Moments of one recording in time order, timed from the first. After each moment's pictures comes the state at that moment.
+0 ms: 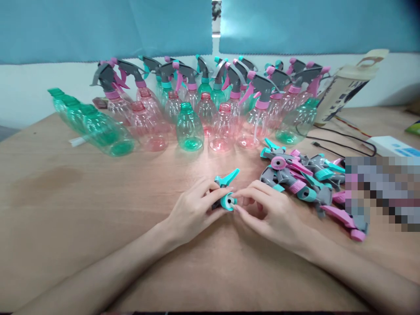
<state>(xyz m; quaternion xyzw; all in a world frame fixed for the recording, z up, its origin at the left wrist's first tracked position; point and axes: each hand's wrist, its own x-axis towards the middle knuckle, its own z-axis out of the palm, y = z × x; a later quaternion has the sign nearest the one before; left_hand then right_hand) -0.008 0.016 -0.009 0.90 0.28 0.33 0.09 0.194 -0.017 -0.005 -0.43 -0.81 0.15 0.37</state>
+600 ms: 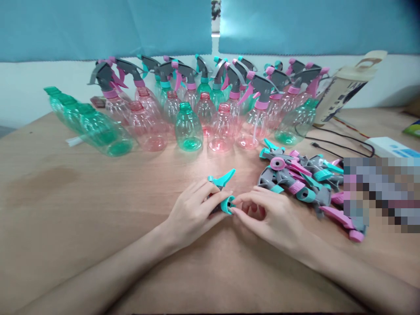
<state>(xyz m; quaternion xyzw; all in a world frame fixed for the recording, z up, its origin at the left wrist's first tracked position) -0.005 0.015 -0.005 0.91 0.27 0.33 0.02 0.190 -0.021 -0.002 -0.48 -0.78 0.16 0.36</state>
